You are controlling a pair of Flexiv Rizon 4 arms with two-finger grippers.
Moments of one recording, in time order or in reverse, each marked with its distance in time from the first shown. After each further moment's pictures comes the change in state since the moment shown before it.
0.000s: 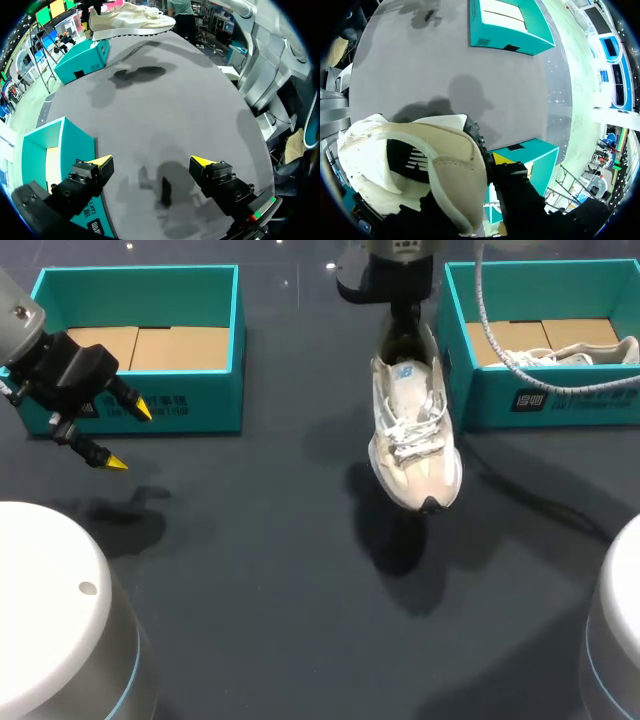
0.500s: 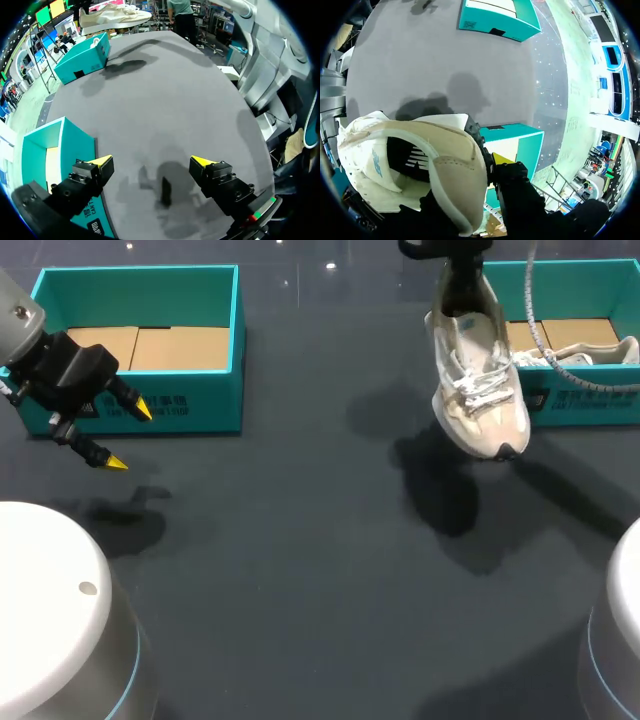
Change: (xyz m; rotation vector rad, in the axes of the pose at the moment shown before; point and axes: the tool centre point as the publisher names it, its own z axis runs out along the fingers) left arm 0.000 0.000 0.000 0.000 0.000 0.000; right arm -0.070 -0.079 -0.001 0.017 -0.031 -0.075
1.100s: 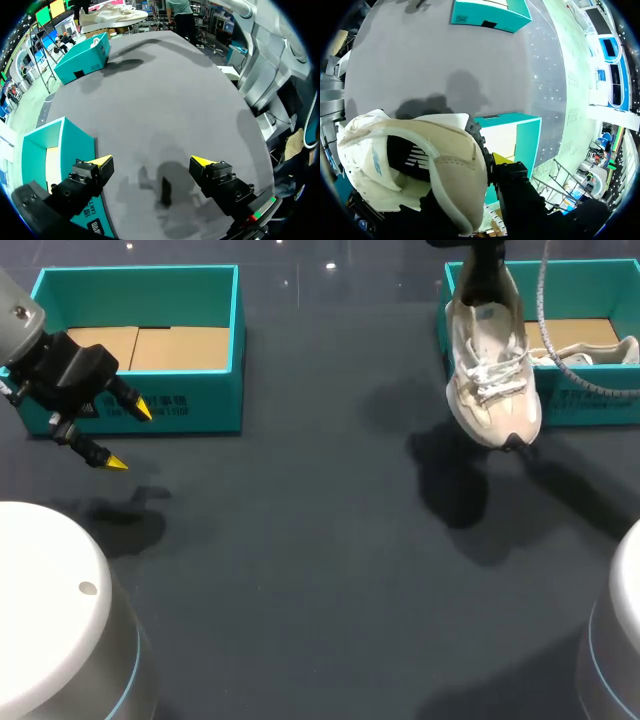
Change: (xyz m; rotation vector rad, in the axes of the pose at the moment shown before) left arm 0.000 0.000 0.000 0.000 0.000 0.000; right arm -0.017 -0.036 0.002 0.028 -0.015 0.064
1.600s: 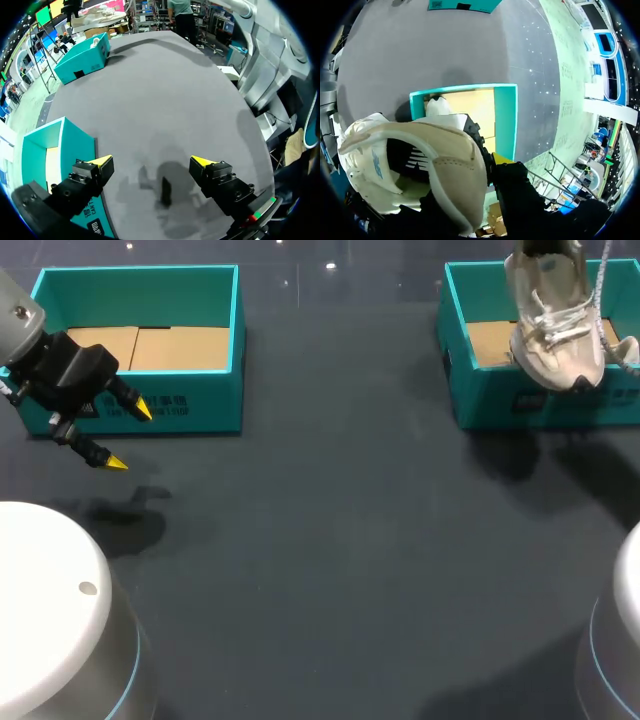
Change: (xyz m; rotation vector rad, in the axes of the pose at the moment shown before) left arm 0.000 0.000 0.000 0.000 0.000 0.000; right arm -0.092 -0.090 0.027 0.030 -0.040 0.010
